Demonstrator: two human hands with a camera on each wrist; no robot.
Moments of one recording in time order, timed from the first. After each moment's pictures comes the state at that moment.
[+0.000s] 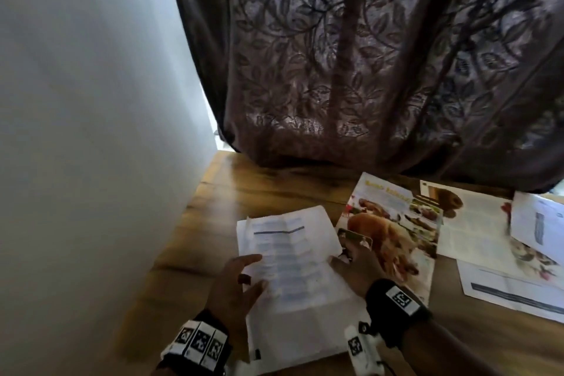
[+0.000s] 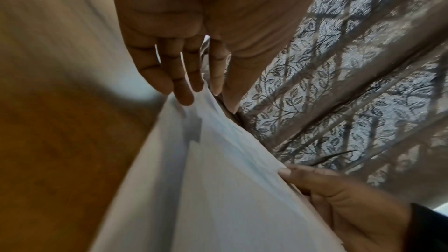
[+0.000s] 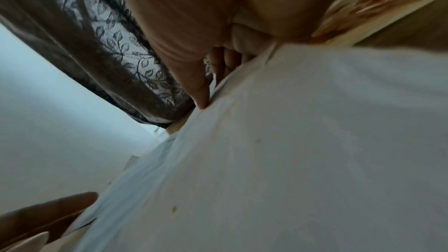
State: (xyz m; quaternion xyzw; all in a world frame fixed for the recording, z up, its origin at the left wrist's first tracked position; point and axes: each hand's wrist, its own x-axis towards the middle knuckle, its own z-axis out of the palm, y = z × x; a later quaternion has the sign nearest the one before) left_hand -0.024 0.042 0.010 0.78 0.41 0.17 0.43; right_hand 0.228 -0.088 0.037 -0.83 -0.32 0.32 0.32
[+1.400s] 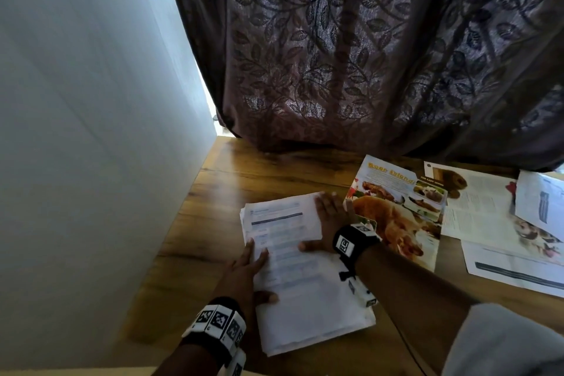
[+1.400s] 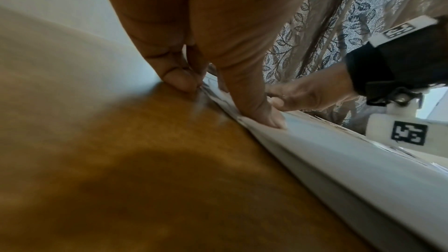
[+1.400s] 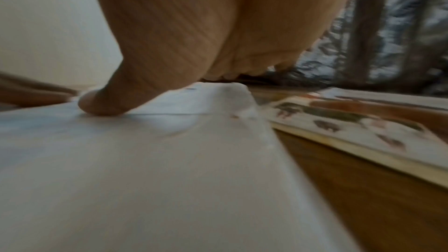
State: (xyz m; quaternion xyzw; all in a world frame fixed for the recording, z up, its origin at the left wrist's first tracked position) left_hand -0.022 0.041 -0.002 0.86 0.41 -0.10 0.30; right_hand 0.248 -0.009 -0.002 -0.81 -0.54 0.21 -0.08
